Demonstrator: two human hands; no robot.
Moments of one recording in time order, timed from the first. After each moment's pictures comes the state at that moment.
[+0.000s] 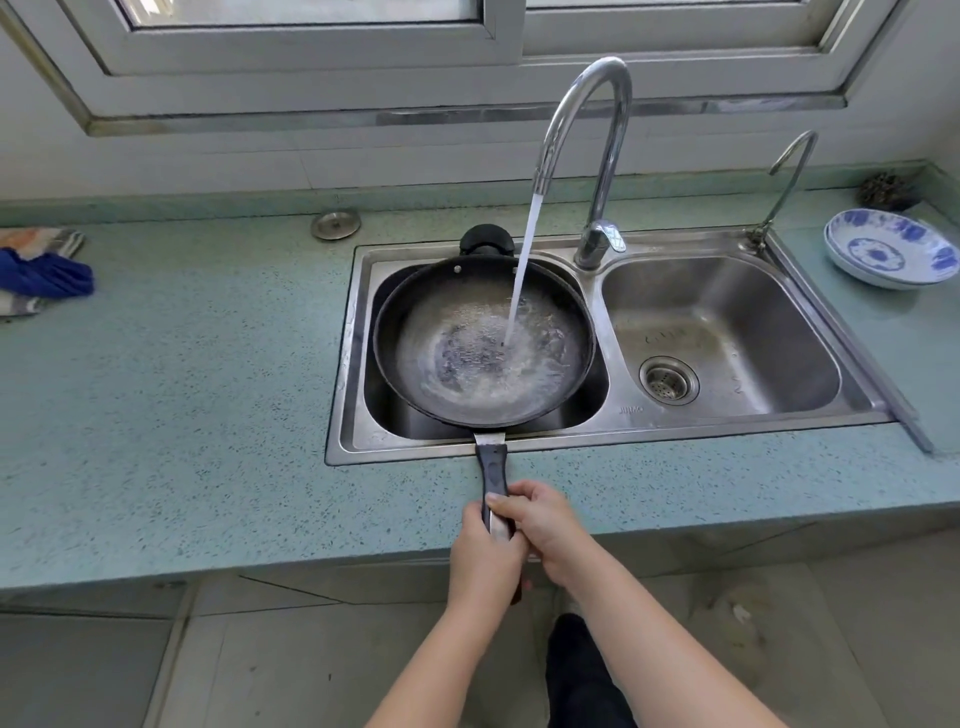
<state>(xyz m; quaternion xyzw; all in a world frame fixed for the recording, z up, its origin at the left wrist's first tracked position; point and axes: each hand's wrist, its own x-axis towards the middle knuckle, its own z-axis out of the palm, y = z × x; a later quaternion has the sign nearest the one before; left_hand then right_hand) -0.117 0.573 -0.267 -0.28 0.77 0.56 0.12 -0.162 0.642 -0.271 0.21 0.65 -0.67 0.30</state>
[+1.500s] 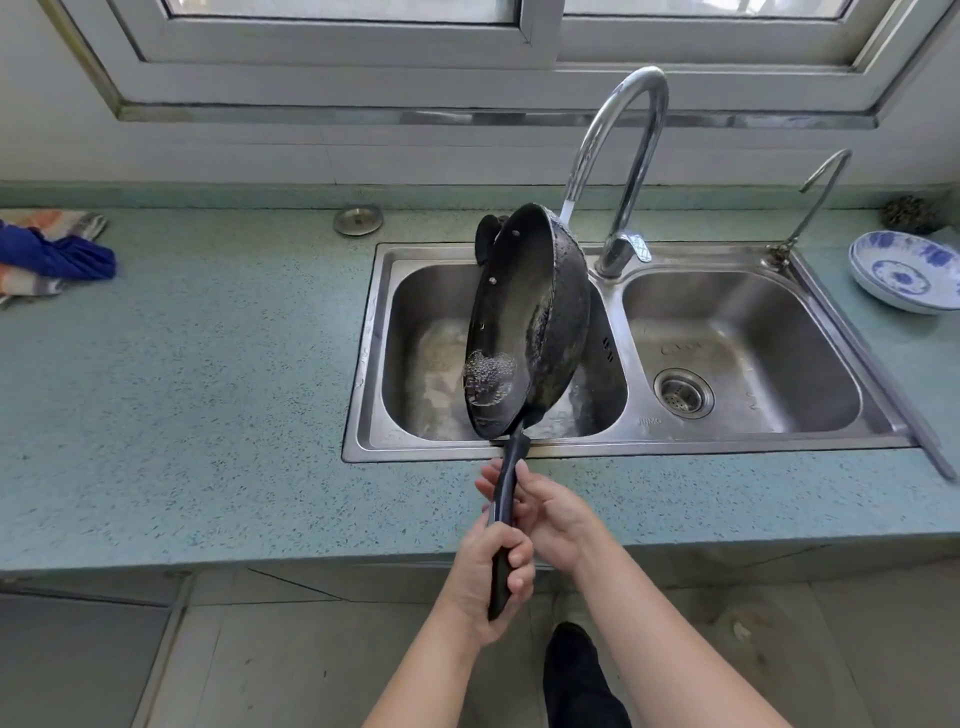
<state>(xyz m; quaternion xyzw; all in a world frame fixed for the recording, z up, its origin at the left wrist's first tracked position) -0.112 0.550 -0.256 -0.29 0.36 0.87 0.20 -0.178 0.632 -0.268 0.22 0.35 -0.84 0.34</state>
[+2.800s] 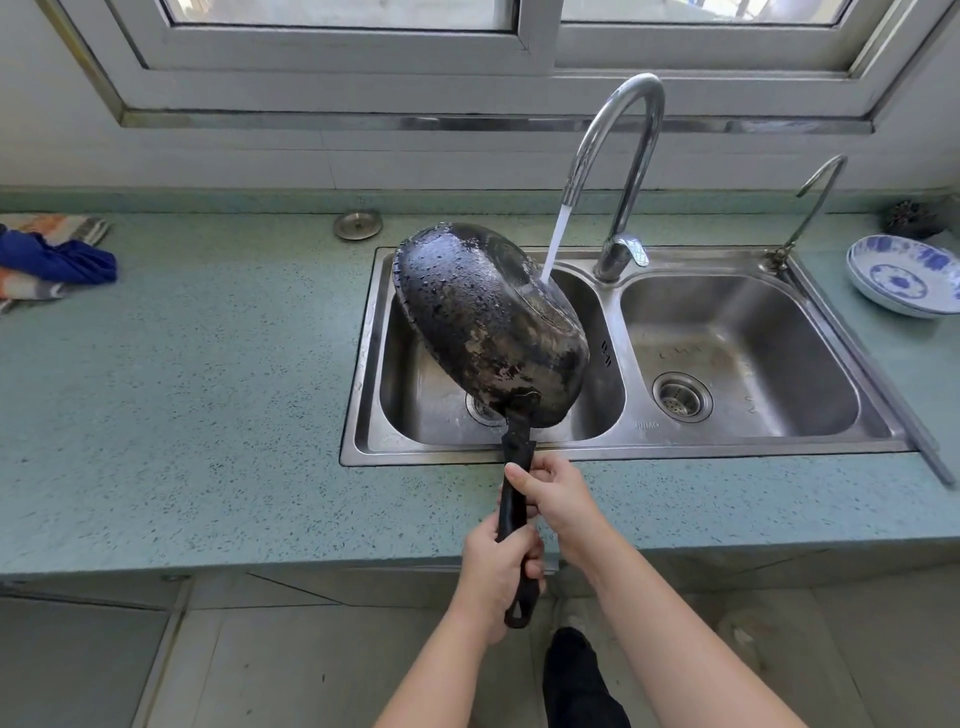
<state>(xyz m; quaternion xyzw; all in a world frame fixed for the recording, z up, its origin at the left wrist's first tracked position) -0.118 0.565 -0.260 -0.28 0.50 0.80 0.17 -0.185 0.640 -0.268 0.14 0.68 -0.68 0.22</state>
